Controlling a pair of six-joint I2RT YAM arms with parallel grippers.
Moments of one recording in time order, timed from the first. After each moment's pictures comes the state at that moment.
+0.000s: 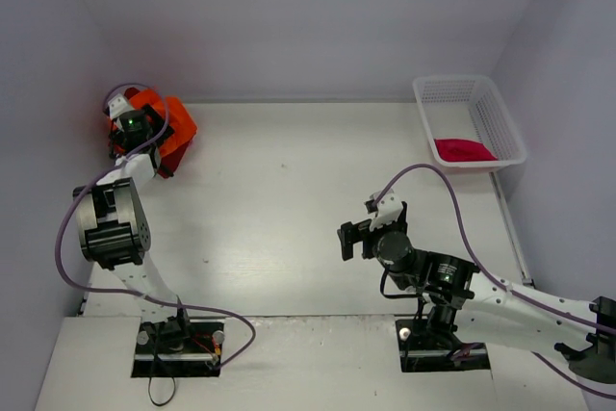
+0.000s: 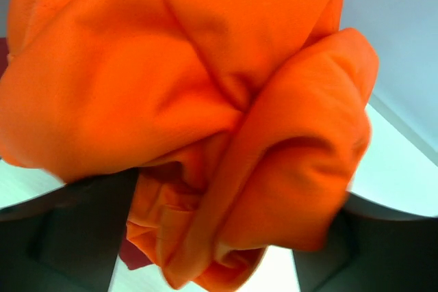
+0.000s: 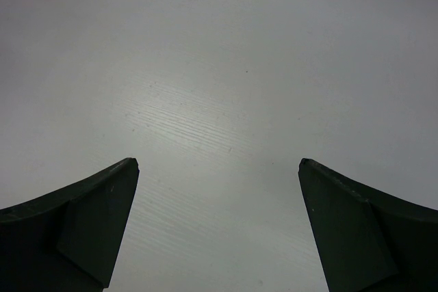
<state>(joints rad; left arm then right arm) 0.22 1.83 1.21 0.19 -0.17 -0.48 1.13 0.75 0.55 -0.24 0.66 0.34</state>
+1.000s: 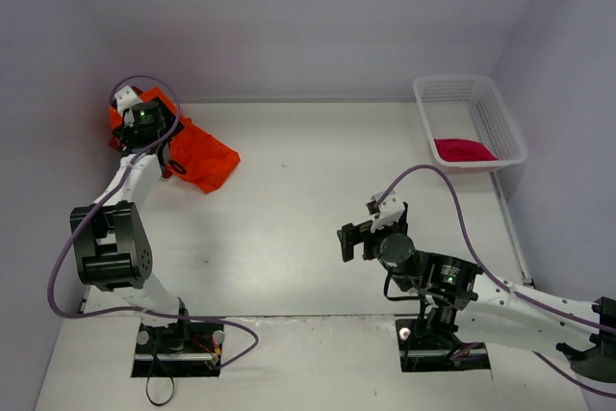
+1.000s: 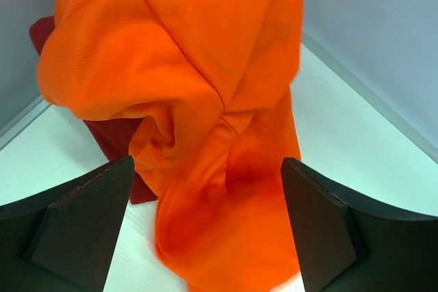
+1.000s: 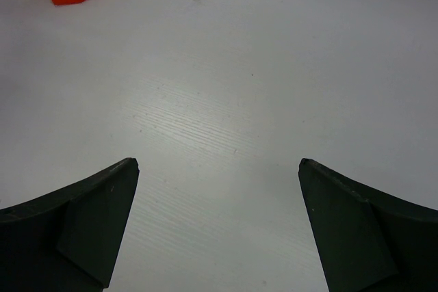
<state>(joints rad) 0.10 1.64 1.21 -0.03 -0.35 -0.50 1.15 0.73 0.55 -0.24 0.66 0.33</state>
